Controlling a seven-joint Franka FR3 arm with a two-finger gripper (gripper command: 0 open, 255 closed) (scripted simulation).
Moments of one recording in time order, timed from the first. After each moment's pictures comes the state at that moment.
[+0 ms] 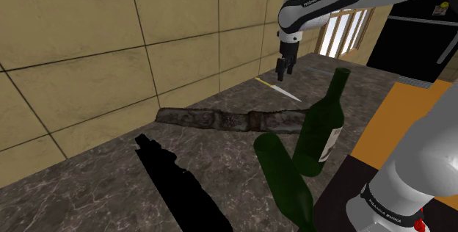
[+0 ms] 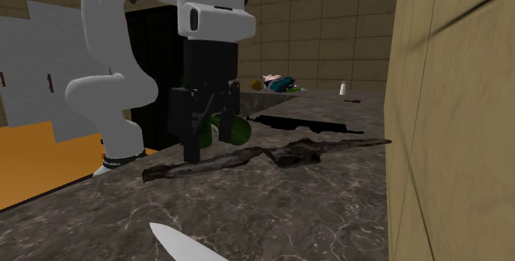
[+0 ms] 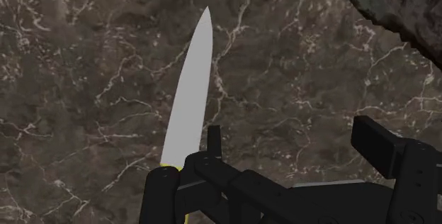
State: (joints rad) arm -0.11 -0.07 -0.24 -2.09 -0.05 1.97 -0.40
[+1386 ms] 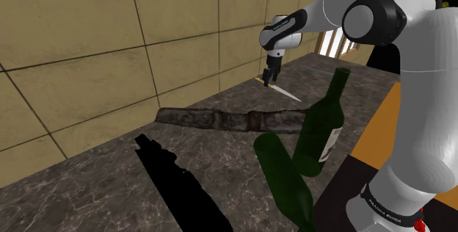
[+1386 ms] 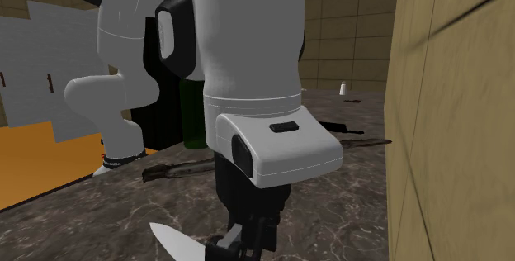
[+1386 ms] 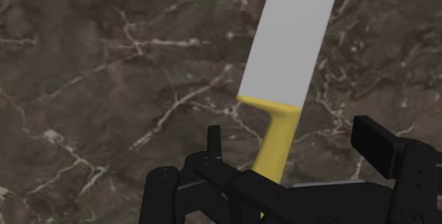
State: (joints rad) arm -0.20 0.43 -0.25 -1.72 0.15 2.12 -0.59
